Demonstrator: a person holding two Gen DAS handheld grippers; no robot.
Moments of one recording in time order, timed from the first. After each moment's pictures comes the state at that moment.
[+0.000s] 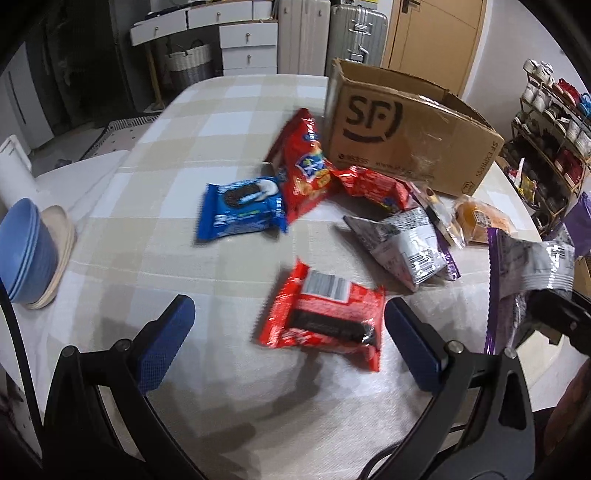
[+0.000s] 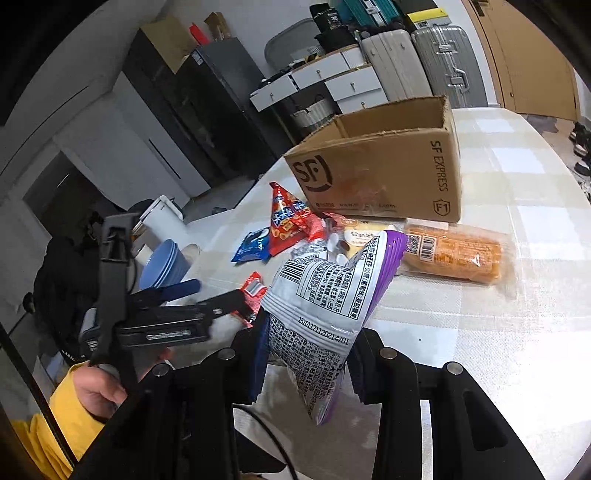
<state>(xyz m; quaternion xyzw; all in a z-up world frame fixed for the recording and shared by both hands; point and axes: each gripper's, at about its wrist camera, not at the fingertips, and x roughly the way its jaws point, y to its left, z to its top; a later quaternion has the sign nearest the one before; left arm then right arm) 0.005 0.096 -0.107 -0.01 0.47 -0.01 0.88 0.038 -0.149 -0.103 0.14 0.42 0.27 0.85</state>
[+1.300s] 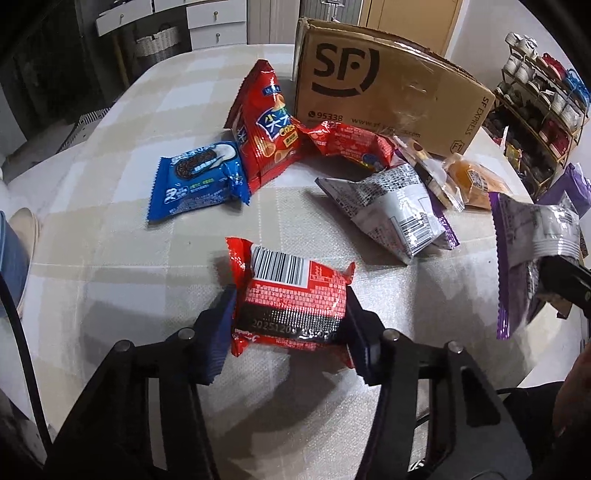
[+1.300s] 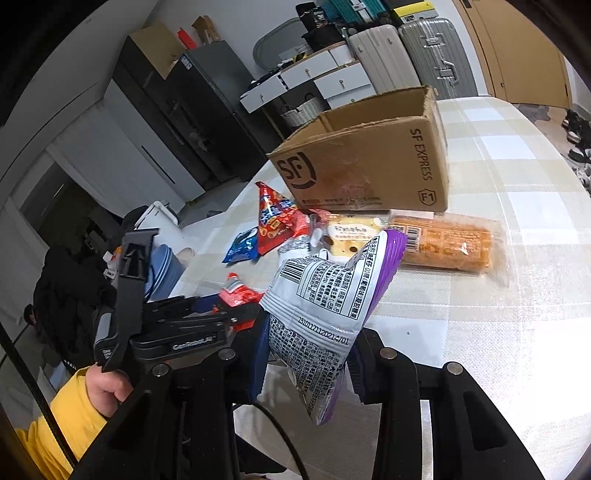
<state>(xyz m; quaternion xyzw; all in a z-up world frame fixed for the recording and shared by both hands) 0.021 0.081 -0.138 0.00 0.51 -0.06 0.86 0.042 -0.159 -0.115 0.16 0.43 0.25 0.85</state>
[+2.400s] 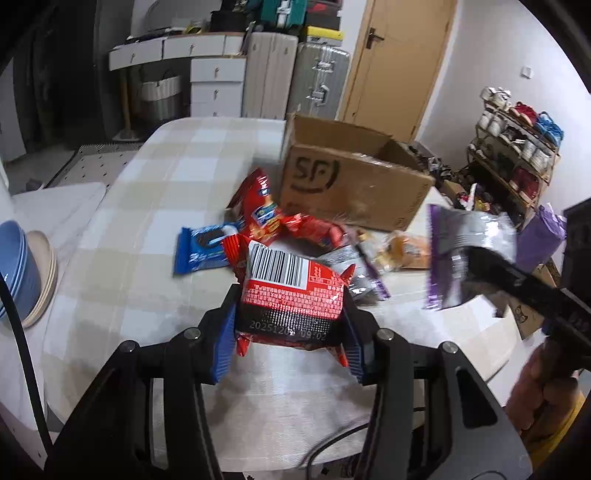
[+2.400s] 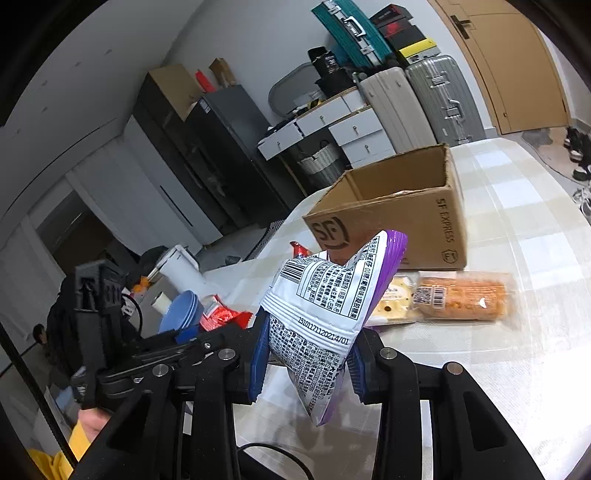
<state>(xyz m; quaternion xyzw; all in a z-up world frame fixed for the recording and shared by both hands) -0.032 0.095 -0.047 -0.05 0.40 -0.09 0.91 0.036 -0.153 -0.080 0.19 0.34 0.27 0.88</state>
